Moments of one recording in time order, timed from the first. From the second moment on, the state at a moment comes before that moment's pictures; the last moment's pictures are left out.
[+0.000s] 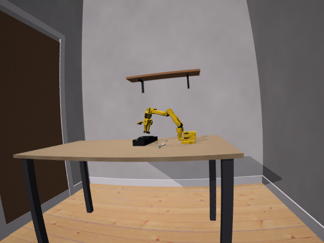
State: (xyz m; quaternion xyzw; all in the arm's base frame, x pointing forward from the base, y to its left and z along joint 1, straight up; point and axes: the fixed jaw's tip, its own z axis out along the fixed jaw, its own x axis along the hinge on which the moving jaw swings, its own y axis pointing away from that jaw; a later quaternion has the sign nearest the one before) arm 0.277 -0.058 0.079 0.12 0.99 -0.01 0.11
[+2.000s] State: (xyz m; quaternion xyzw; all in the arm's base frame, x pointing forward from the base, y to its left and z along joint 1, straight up) arm 0.280 -0.063 0.068 0.12 0.99 -0.02 0.11
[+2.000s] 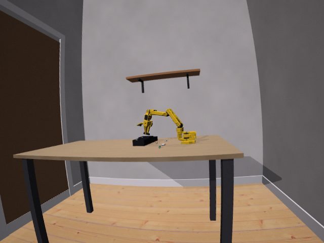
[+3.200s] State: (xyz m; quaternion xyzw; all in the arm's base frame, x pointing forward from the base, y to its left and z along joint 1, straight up) arm 0.280 -0.063 0.051 0.12 0.99 -0.02 0.11
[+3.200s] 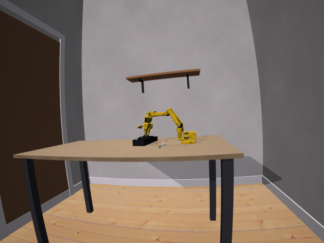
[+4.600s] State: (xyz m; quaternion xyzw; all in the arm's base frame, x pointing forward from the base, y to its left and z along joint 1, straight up) arm 0.279 -0.063 0.048 0.12 0.98 -0.02 0.13
